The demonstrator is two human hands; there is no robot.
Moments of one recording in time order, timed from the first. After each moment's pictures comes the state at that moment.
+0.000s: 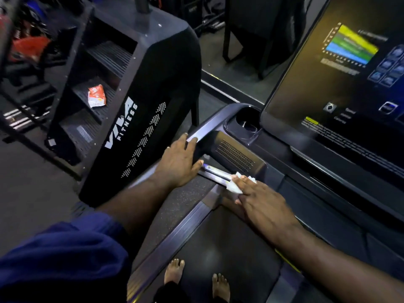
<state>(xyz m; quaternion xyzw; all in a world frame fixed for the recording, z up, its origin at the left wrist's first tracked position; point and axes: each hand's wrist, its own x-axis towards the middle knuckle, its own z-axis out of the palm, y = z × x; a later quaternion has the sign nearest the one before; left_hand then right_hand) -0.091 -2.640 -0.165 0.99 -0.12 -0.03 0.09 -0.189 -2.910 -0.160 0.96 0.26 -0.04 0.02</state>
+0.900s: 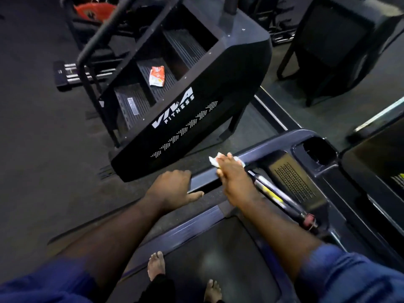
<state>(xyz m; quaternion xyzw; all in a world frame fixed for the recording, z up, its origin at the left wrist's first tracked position) -0.206 -2.480 -0.174 0.99 0.03 -0.13 0.10 -0.123 -2.688 -0.177 0.91 0.29 -0.06 -0.28</state>
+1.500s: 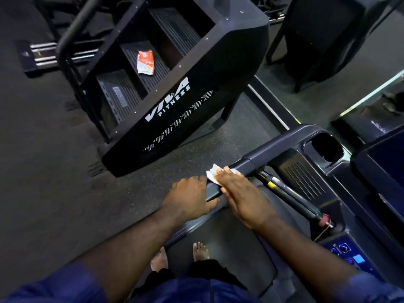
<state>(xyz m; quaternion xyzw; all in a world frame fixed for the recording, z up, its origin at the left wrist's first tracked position) -0.200 -2.475 -0.168 0.98 0.00 -0.13 0.16 -0.145 -2.683 -0.182 0.90 0.40 -0.06 -0.16</state>
